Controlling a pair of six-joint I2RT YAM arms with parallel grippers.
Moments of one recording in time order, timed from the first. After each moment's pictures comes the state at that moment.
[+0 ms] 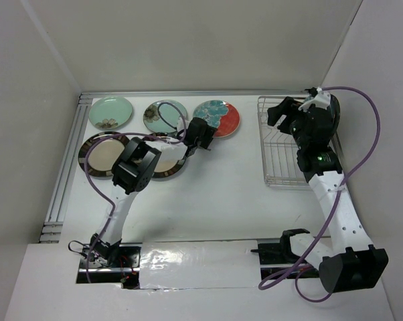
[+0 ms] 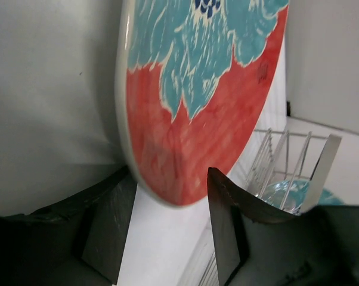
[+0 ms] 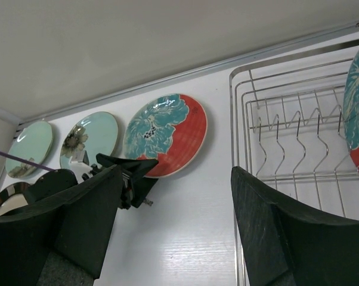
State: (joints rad) left arm -0.58 2.30 1.54 0.19 -0.20 -1.50; right arm 0.07 1.03 1.04 -0.15 0.00 0.41
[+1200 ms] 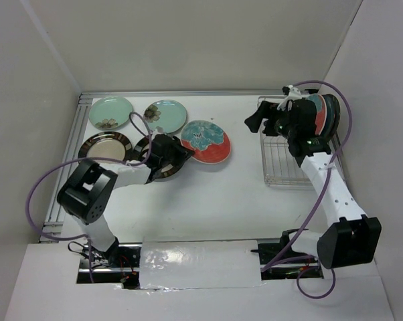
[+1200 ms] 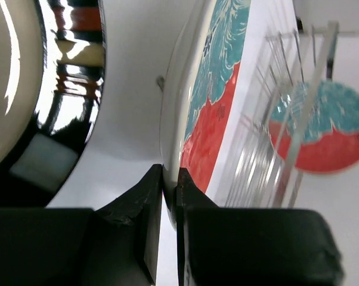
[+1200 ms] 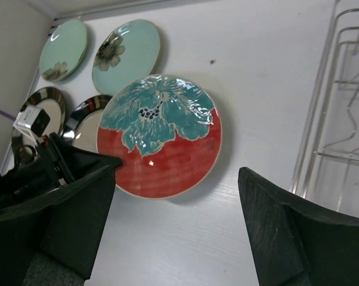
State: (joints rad) left arm -0.51 1.74 0.86 0.38 -0.01 -1.29; right arm 0.11 1.21 1.10 -0.24 -0.29 0.35
